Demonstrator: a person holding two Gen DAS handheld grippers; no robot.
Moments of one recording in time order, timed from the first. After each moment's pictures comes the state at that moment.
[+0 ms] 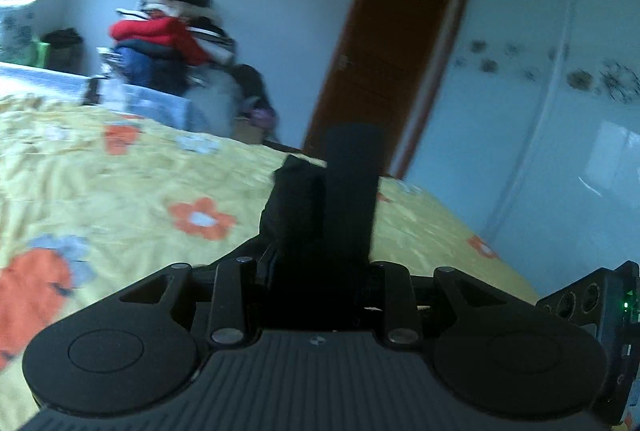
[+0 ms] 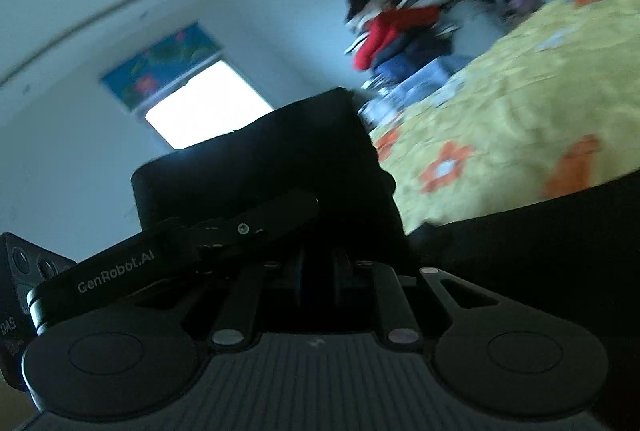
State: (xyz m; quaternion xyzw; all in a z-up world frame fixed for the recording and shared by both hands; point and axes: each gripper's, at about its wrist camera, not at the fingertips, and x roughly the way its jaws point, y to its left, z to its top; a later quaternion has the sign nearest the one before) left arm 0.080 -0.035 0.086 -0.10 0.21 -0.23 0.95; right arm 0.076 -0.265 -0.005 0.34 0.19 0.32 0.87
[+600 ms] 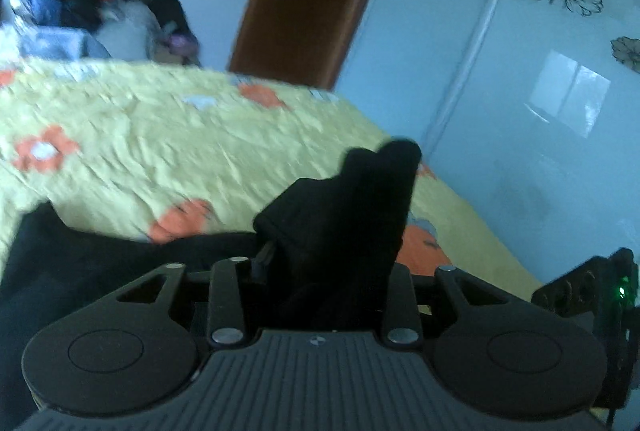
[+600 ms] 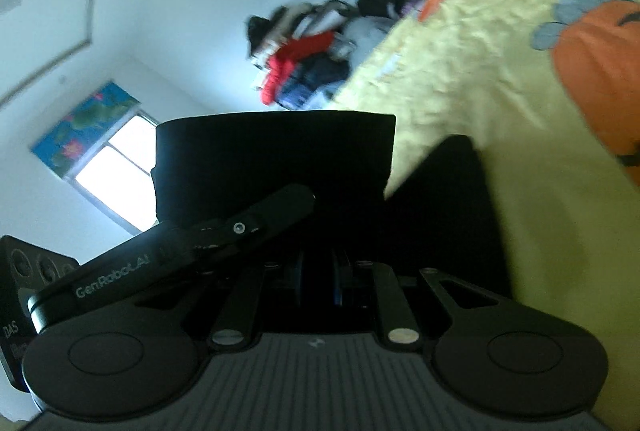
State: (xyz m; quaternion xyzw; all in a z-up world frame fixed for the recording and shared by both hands) left arm 0.112 -0.158 0.026 -0.07 0.31 -0.34 0.89; right arm 0.059 -0.392 -0.057 0.40 0.23 0.20 0.87
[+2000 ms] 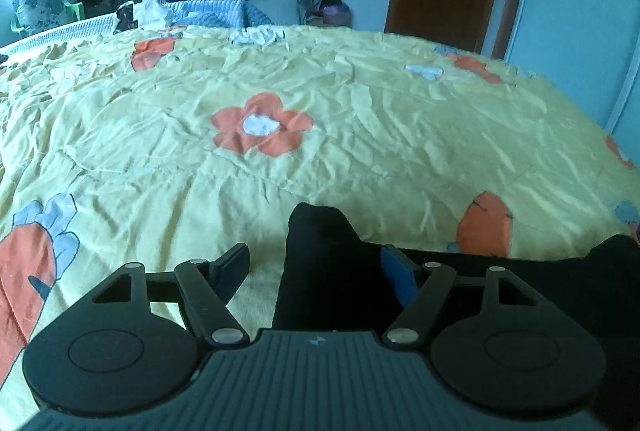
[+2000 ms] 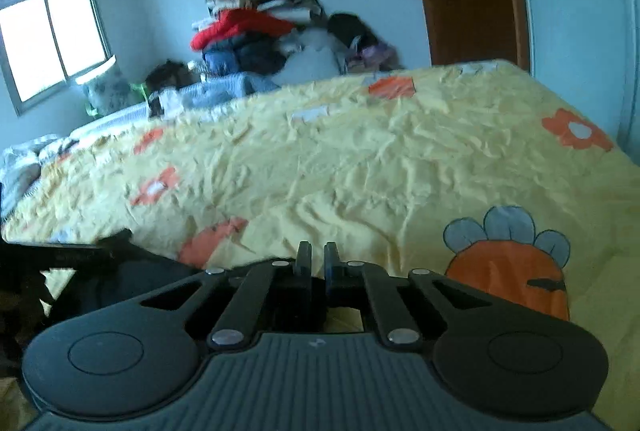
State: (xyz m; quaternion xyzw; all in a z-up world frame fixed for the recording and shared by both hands) left arm 0.203 -0.066 -0.014 0.01 0.35 -0.10 0.93; right arm 0.101 -0.397 -0.001 0.11 0.25 0.07 0.96
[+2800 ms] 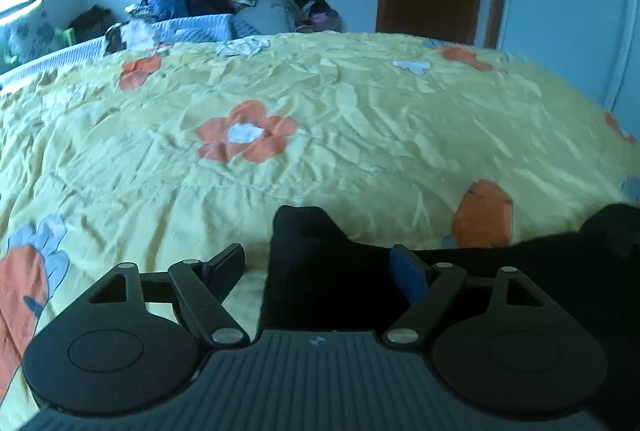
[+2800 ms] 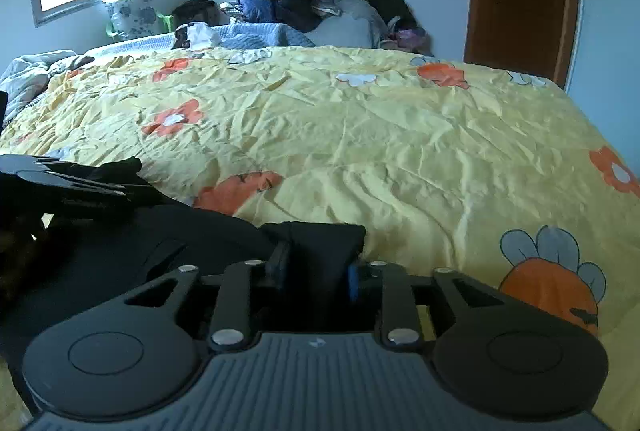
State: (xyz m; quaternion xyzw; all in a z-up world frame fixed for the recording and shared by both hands) left arm 0.202 -0.077 -0.023 0.04 0.33 -0.11 0.94; right arm 0.124 -0.345 -0.013 -0.01 0.30 0.09 0.95
